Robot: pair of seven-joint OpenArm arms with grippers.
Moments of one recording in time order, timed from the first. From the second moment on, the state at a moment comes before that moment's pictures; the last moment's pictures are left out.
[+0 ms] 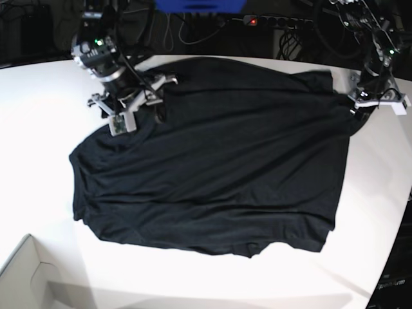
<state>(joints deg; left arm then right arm) 14.8 -2.8 -42.7 92.0 -36.9 -7.4 40.2 -23.2 -8.9 9.4 113.1 1.5 25.6 -39.6</state>
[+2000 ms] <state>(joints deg) 11.2 -1.7 -42.7 91.8 -36.8 -7.4 40.2 -22.9 -7.2 23.3 112.3 8.4 30.7 -48.0</state>
